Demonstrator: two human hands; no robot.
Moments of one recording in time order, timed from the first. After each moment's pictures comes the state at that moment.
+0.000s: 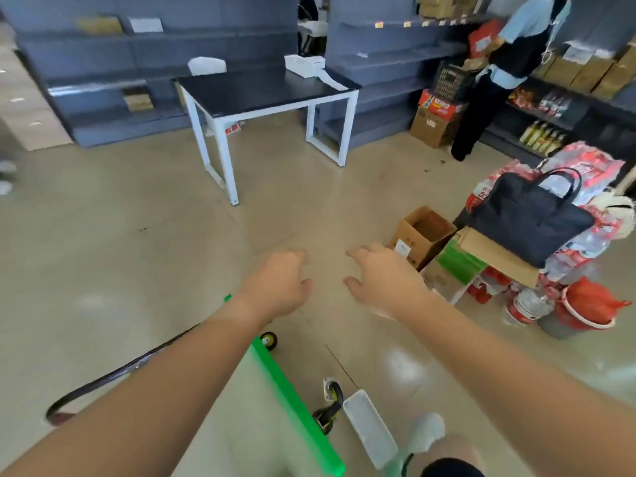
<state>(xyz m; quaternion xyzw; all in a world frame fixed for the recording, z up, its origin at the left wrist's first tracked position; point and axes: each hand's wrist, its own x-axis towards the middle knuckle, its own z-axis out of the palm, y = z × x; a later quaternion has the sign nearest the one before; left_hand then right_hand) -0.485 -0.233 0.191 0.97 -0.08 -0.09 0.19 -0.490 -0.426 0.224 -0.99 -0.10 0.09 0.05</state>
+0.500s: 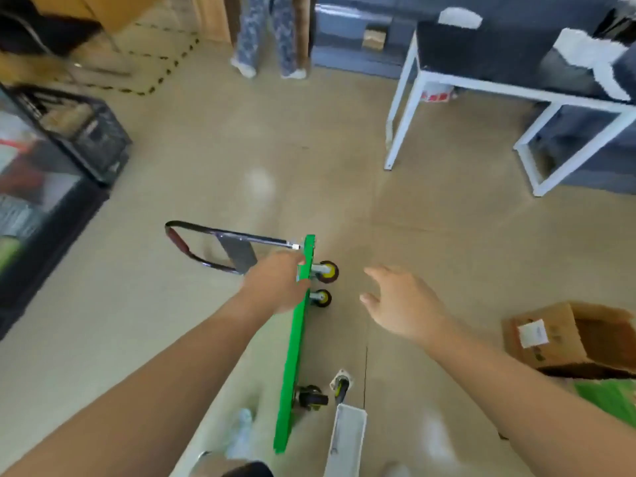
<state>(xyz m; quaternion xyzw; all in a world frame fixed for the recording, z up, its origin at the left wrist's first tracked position) -0.508 -0.259 0.067 0.91 0.32 -0.10 0.25 -0.366 -0.439 0.082 -0.88 -0.42 0.19 0.04</state>
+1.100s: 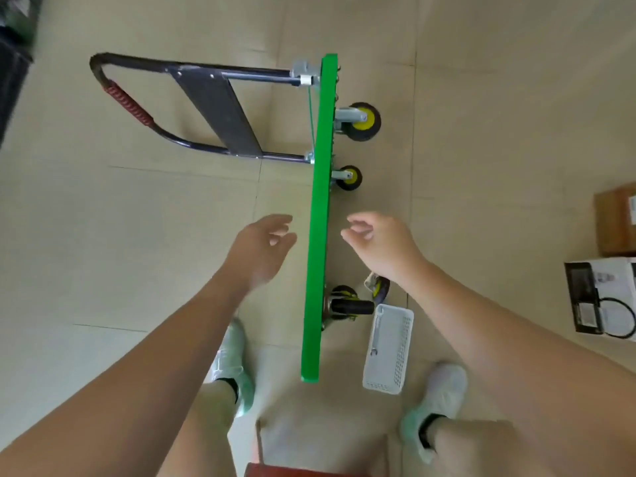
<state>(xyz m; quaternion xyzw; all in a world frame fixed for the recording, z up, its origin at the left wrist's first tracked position) -0.598 -0.269 -0.313 0.76 0.44 -0.08 0.48 -0.430 -0.423 -0.319 -0.84 -0.28 0.38 0.25</state>
